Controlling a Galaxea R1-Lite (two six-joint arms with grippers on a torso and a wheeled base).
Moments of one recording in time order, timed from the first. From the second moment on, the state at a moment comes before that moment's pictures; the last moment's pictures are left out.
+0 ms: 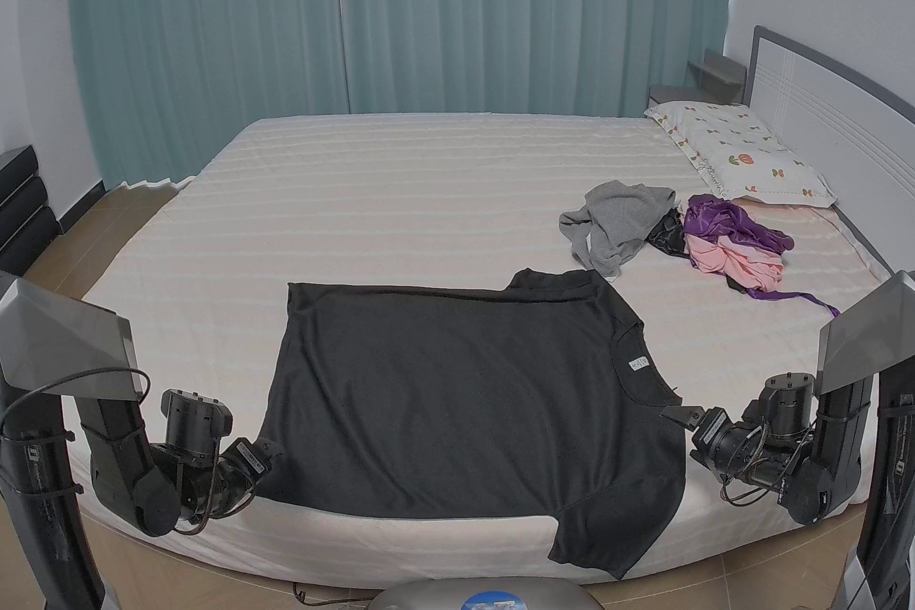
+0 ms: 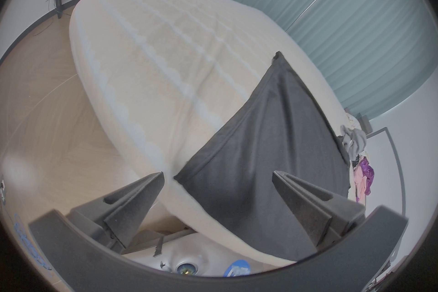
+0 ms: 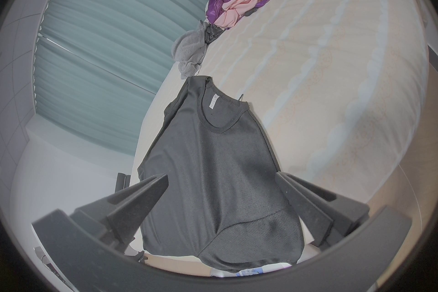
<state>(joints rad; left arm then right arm) -0.16 2.20 -0.26 -1.06 0.11 -0.94 0.15 2.33 -0.19 -1.55 0.15 0.94</state>
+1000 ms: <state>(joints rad) -0.12 2.26 -0.16 -1.16 0.21 -0.72 0.16 2.34 -0.19 -1.55 0.15 0.94</state>
